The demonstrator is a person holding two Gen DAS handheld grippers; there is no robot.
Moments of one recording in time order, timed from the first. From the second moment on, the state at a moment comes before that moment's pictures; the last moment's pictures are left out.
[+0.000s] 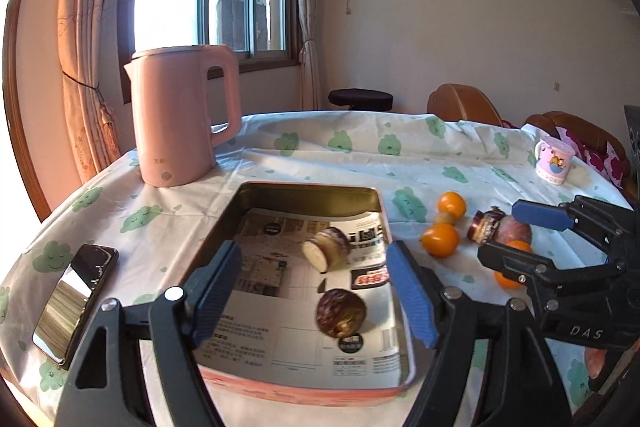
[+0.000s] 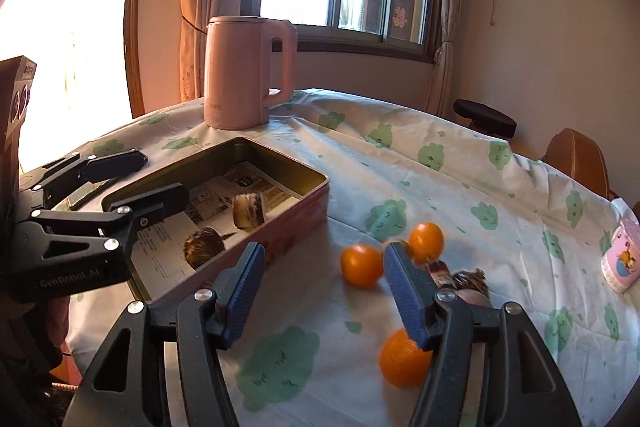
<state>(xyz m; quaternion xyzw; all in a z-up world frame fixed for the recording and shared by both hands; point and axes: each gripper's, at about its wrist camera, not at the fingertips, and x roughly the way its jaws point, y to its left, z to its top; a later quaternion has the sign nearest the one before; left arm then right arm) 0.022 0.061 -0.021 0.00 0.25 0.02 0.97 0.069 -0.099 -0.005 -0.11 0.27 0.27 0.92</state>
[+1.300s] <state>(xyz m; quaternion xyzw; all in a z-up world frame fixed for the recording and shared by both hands) 0.087 -0.082 -0.054 0.02 0.38 -0.15 0.91 0.090 -0.199 -0.052 -0.08 0.40 0.16 0.90</state>
